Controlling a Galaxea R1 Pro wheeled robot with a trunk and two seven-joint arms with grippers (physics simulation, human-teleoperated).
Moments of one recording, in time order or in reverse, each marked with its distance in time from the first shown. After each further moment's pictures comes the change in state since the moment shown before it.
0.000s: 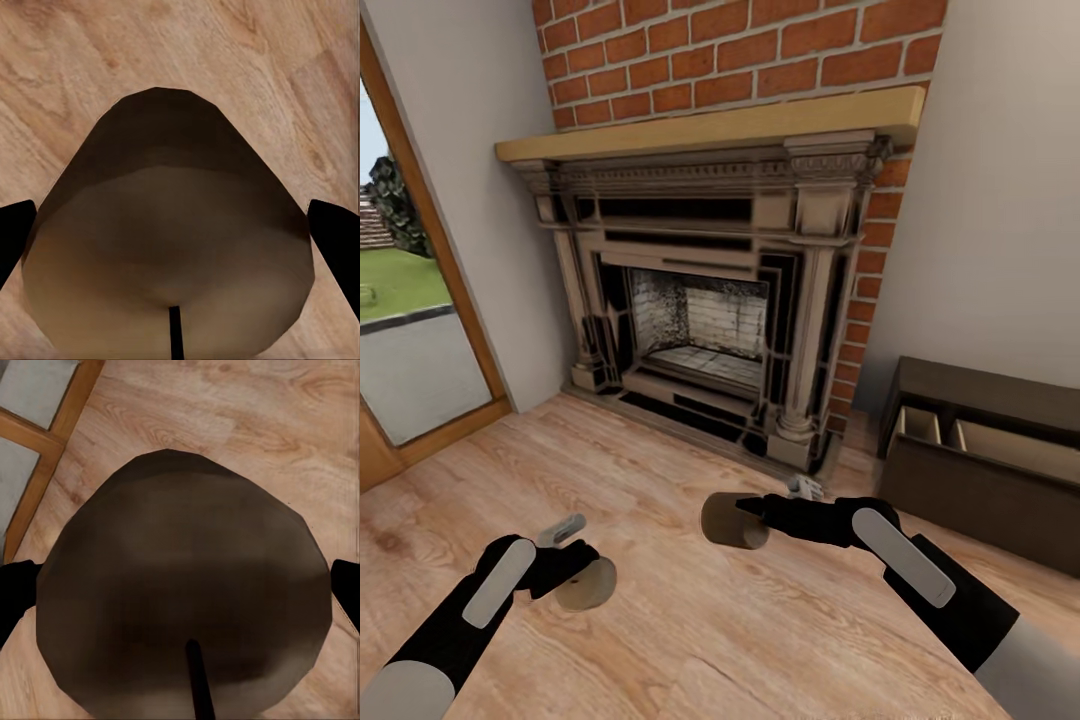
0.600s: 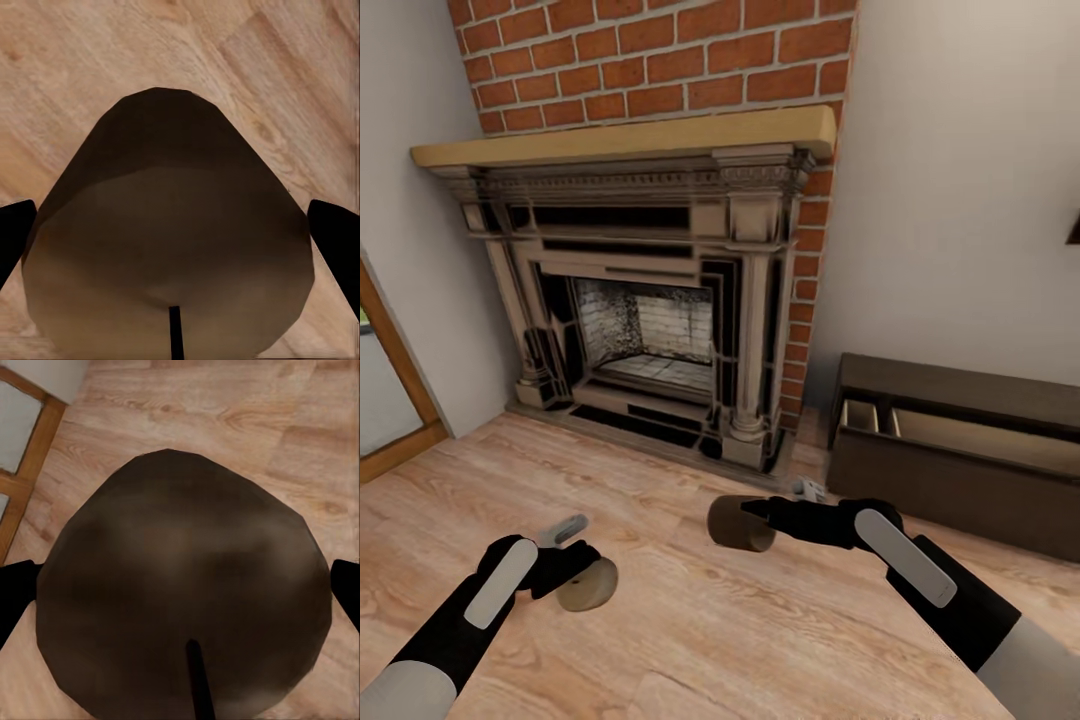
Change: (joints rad) left arm 0.000 -0.004 -0.004 0.000 -0.006 -0.001 0.001; right arm 0.000 -0.009 0.000 0.027 0.002 0.000 0.000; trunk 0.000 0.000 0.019
